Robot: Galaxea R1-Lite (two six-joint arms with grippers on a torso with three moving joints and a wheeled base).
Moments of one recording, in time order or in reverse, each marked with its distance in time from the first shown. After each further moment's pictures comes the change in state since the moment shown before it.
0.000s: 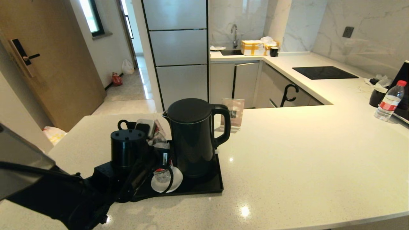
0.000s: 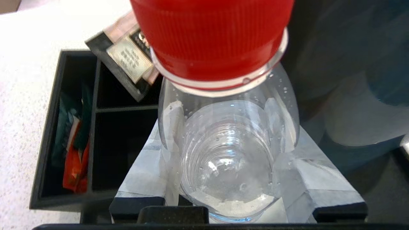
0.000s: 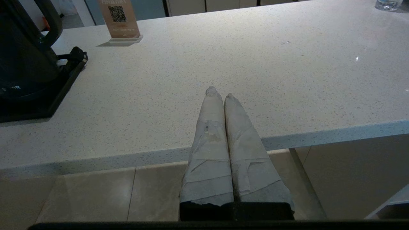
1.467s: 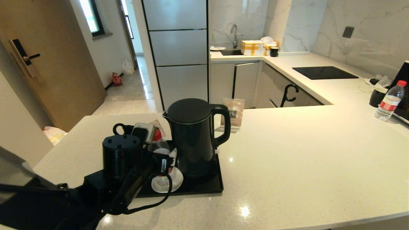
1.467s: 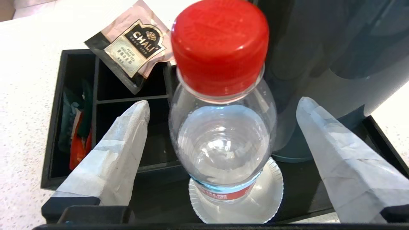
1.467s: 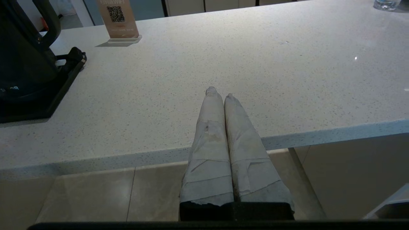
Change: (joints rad) left arm -0.048 -0.071 0.075 -0.011 0.010 0.011; right arm 0.000 0.000 0.000 0.000 0.000 0.000
